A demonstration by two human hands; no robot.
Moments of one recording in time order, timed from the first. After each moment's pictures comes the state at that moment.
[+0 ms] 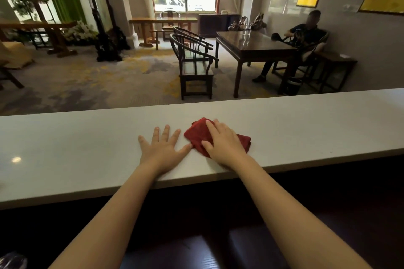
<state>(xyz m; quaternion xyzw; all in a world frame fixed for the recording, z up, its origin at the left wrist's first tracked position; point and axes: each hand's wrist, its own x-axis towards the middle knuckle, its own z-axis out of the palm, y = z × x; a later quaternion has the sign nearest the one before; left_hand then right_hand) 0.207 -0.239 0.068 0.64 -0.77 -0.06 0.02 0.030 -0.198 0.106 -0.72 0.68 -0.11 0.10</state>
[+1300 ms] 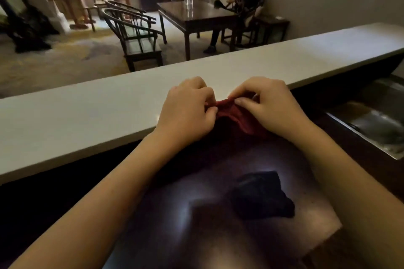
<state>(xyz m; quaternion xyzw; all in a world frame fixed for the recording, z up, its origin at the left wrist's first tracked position) 0.047 -0.056 0.177 0.30 -0.89 -0.07 0.33 -0.114 0.014 0.189 -0.68 0.66 -0.33 0.02</state>
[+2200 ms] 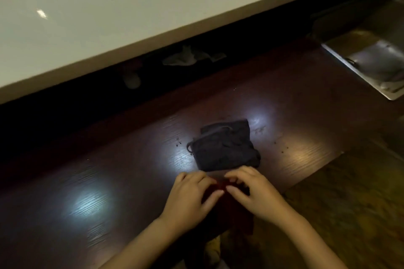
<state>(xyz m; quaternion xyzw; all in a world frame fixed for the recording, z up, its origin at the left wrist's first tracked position) -0.001 0.086 -0.075 0.33 -0.91 -0.26 0.06 -0.175 0.168 -0.081 -0.60 0.71 -0.22 0.30</state>
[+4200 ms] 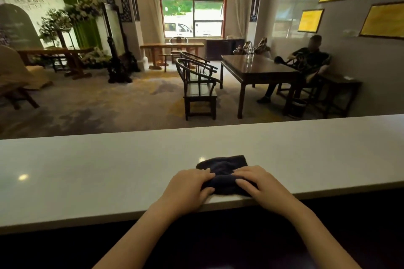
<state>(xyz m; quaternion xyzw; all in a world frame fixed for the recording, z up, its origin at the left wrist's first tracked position) 0.122 -0.180 0.101 0.45 -0.88 -0.07 0.14 -0.096 -0.145 0.106 -0.78 0.56 -0.24 0.16</state>
